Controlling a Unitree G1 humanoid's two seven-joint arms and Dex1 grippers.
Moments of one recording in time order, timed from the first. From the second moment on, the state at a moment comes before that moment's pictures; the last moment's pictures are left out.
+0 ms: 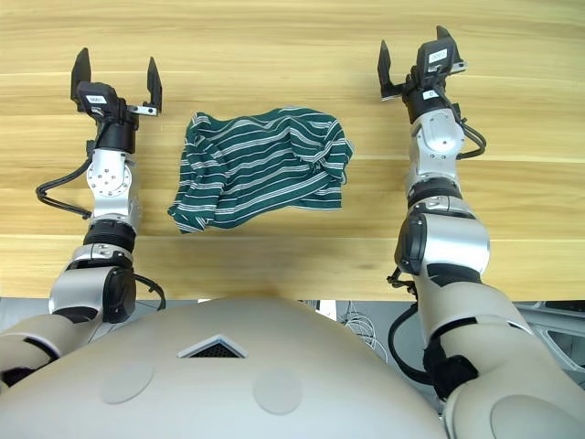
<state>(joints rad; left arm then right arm) -0.28 0.20 0.12 0.79 0.00 -0.75 -0.09 -0.60 -0.35 -0.18 1.24 0.03 -0.67 0.31</state>
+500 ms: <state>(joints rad) -0.04 0.22 0.13 0.32 -0.29 -0.43 -0.26 -0.49 -0.37 -0.20 0.90 0.31 -0.45 0.84</state>
